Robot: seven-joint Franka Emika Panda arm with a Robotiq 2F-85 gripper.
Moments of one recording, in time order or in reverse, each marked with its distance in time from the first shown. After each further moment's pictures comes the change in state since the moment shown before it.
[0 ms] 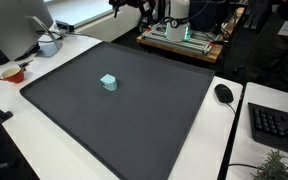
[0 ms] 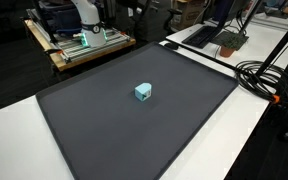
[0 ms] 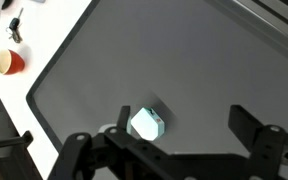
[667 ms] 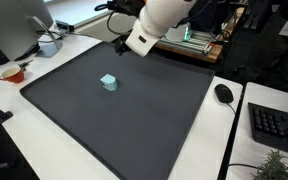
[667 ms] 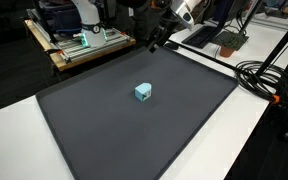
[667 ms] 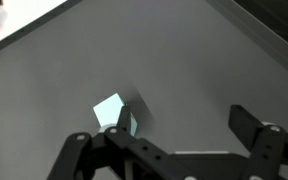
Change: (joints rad) arm 0.087 0.469 0.010 0.303 -0.109 -0.177 -0.100
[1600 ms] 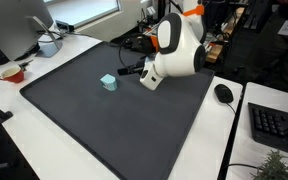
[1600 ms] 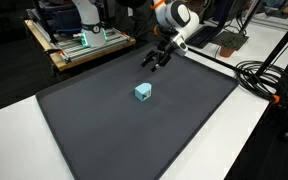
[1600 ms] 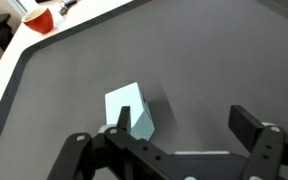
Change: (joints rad) arm 0.107 0.276 -0.046 0.047 -0.346 -0.042 0.167
